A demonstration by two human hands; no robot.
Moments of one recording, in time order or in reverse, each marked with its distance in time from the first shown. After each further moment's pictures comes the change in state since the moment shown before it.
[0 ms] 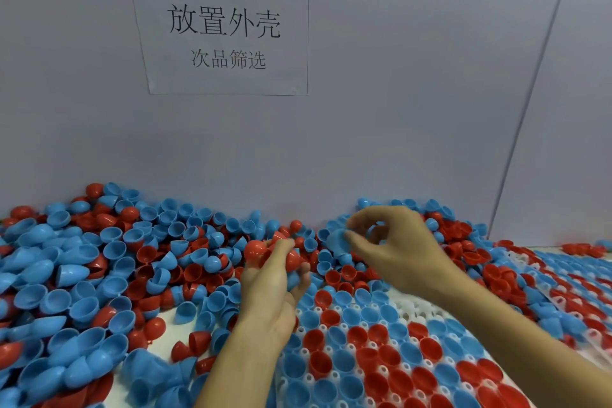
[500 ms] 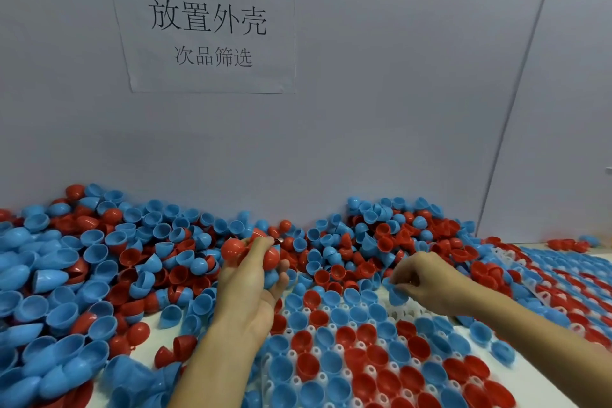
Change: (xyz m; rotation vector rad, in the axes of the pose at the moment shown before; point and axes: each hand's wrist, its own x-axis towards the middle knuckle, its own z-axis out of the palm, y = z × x) left_hand 0.001 0.009 -0.003 0.025 -0.004 0.031; right_hand -0.014 0.127 -0.022 -0.417 -0.436 0.205
